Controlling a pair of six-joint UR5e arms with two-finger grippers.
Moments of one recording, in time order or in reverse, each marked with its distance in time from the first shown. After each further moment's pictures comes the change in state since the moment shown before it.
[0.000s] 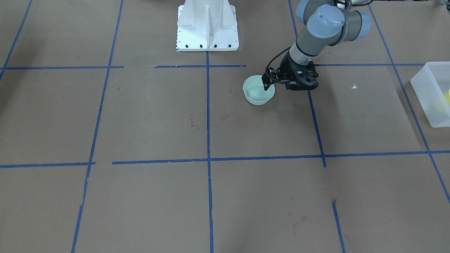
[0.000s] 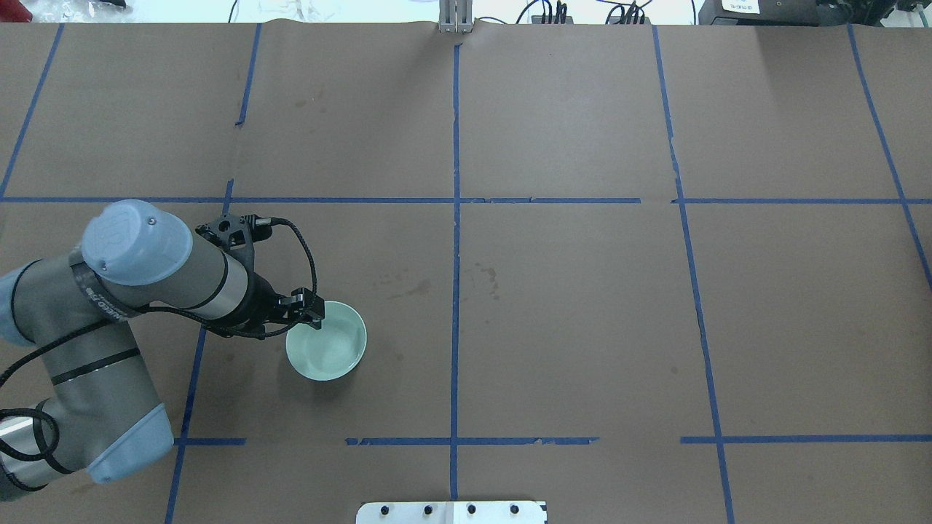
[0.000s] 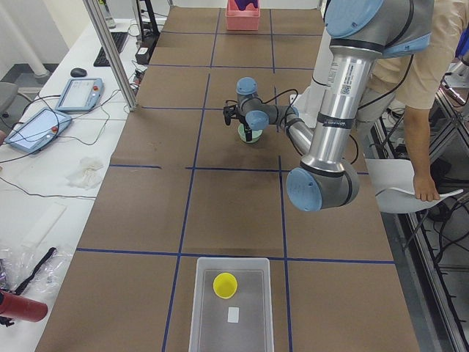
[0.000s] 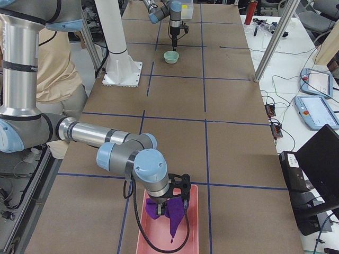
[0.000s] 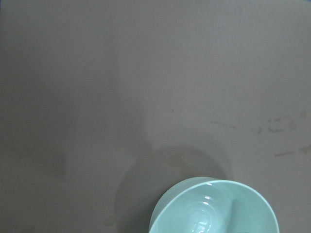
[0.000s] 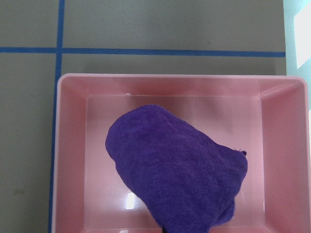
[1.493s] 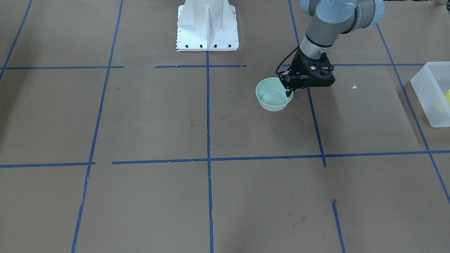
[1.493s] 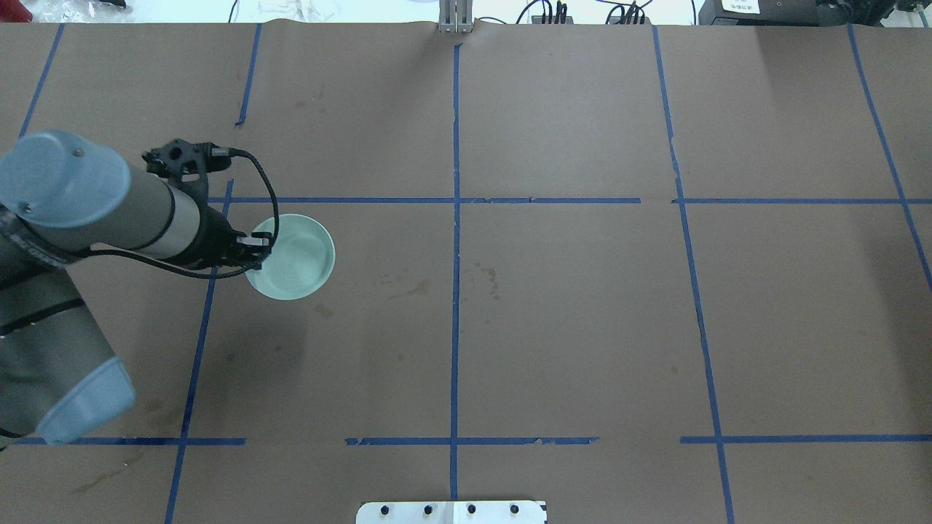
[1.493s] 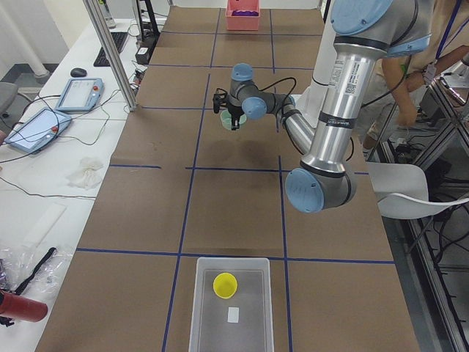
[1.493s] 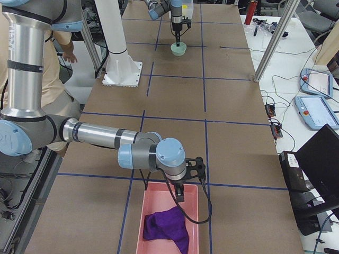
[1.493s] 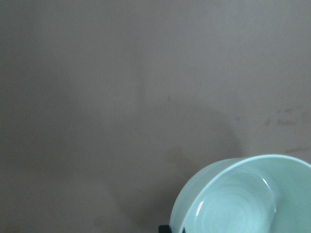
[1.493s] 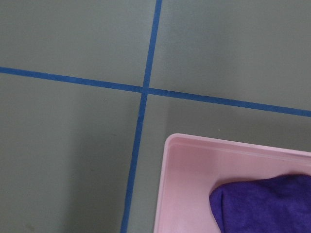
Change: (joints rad) left arm -0.195 0.021 -0.149 0.152 0.051 0.253; right arm -0.246 0.021 0.100 0.160 0.080 0.234
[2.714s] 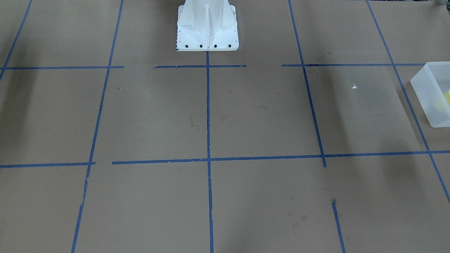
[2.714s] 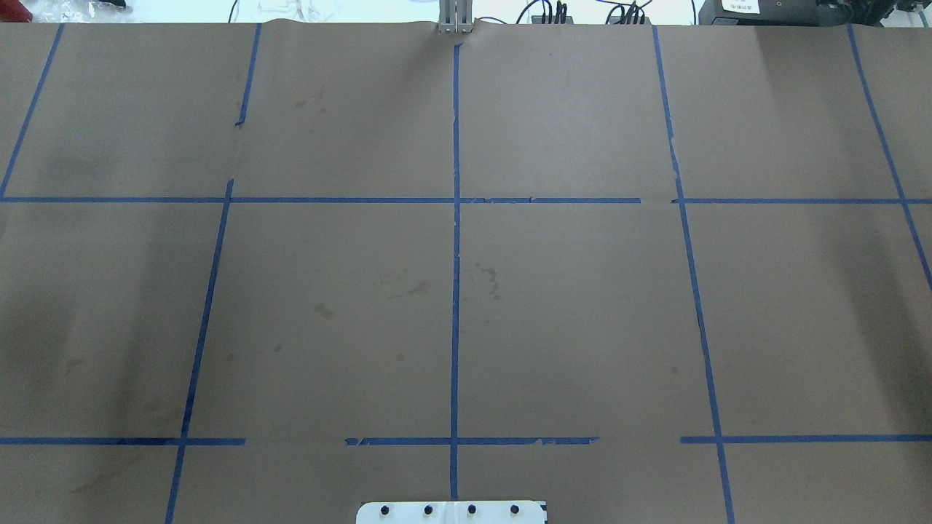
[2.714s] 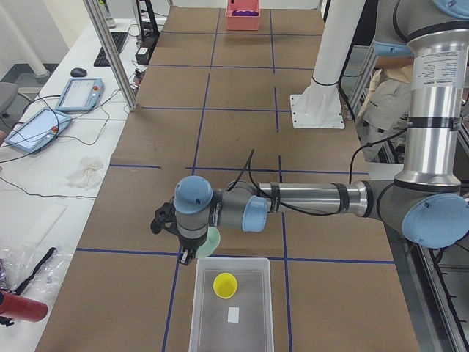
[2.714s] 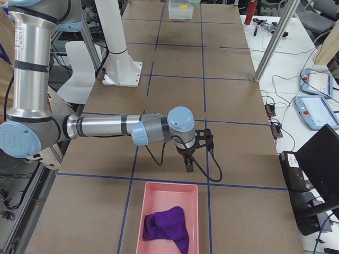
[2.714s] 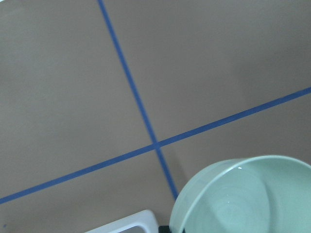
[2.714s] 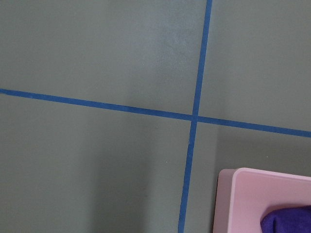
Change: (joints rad) left arm -0.925 0.269 0.493 -0.004 -0.336 1.389; right arm -0.087 0.017 0.111 0.000 0.001 0.155
